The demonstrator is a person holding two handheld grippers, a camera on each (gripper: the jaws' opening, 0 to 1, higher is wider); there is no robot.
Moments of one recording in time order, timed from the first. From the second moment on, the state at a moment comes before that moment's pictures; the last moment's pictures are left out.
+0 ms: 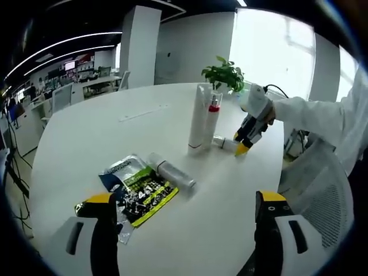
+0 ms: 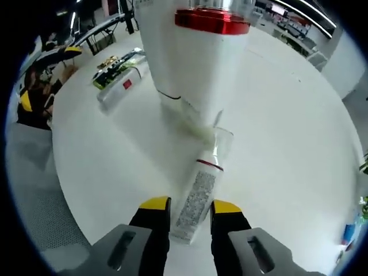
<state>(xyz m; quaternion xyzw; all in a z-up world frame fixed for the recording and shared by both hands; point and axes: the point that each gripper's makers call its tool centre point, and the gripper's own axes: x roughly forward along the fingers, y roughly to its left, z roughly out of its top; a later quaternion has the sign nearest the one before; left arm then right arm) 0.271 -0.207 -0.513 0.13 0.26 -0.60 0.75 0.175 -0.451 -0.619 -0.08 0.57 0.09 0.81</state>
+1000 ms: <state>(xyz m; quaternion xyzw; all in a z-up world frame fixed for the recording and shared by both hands) 0.218 -0.260 -0.504 0.09 0.26 -0.66 0.70 0.161 -0.454 -0.618 0.01 0.49 0.02 0.87</state>
